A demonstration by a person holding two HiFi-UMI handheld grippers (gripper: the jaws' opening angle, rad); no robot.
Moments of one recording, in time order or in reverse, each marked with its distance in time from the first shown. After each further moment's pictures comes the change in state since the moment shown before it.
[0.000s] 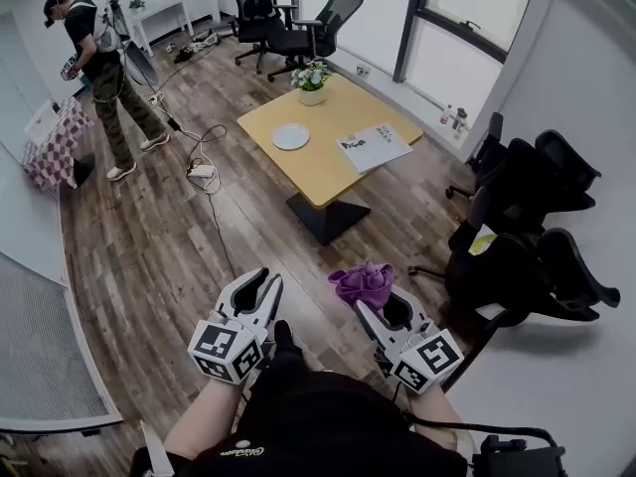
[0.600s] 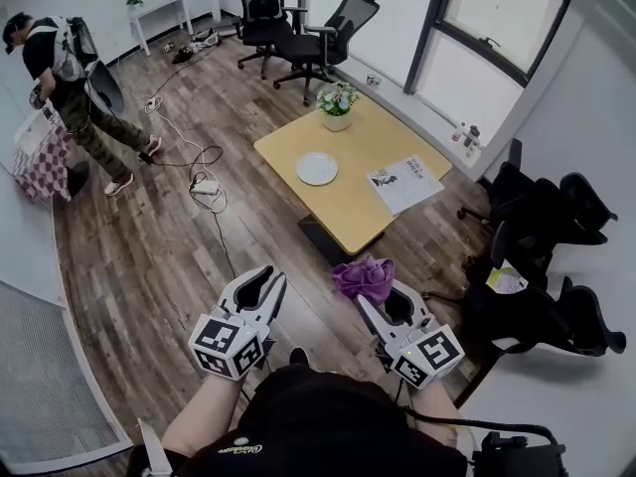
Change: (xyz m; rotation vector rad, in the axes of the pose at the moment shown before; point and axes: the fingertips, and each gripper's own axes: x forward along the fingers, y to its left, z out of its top) left arm 0.071 0.183 0.057 -0.020 0.027 -0.050; right arm 0.208 -0.026 0.033 -0.046 0.027 -0.024
